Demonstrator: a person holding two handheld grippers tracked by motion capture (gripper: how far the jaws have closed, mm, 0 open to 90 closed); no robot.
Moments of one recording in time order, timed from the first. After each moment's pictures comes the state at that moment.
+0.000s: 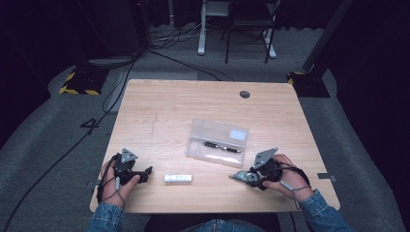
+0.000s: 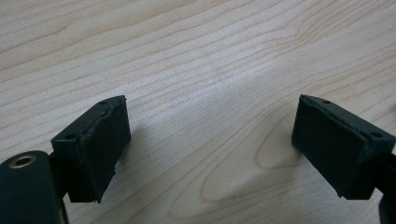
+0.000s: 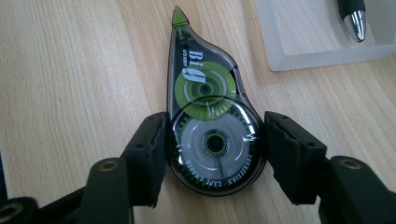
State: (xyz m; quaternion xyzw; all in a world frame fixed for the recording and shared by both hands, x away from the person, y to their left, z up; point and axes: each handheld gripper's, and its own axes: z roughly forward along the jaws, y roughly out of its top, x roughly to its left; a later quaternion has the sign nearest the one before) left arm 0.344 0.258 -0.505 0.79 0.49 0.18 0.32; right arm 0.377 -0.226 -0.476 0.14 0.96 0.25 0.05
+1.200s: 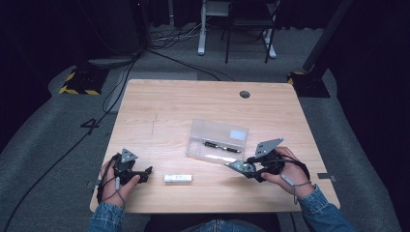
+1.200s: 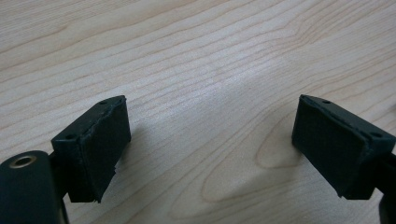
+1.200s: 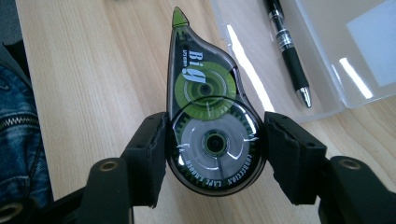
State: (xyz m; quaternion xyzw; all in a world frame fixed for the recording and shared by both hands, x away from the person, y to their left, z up) left arm 0.344 0.258 -0.505 0.79 0.49 0.18 0.32; right arm 0.380 -0.214 -0.432 0.18 0.93 0.31 0.06
